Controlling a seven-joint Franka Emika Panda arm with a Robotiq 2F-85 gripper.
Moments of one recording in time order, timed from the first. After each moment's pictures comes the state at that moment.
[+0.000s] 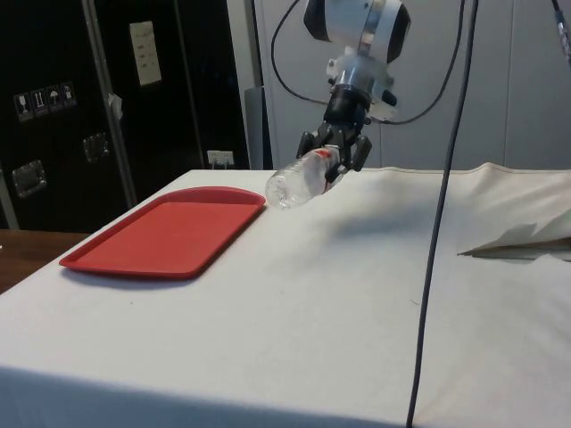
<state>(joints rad) 0.00 0.41 -0.59 -2.21 1.08 1.94 0.51</state>
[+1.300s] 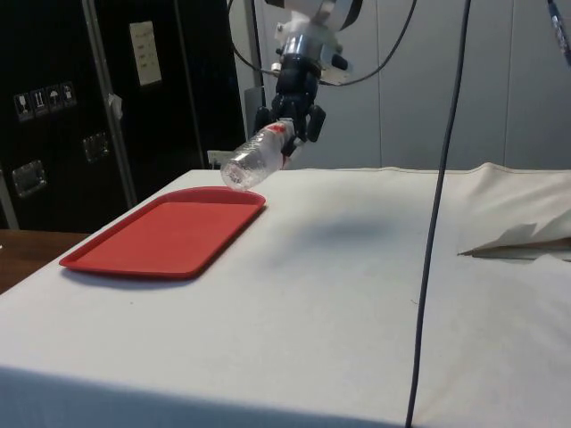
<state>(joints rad) 0.04 0.41 -0.54 -2.01 0.91 1.97 0.81</state>
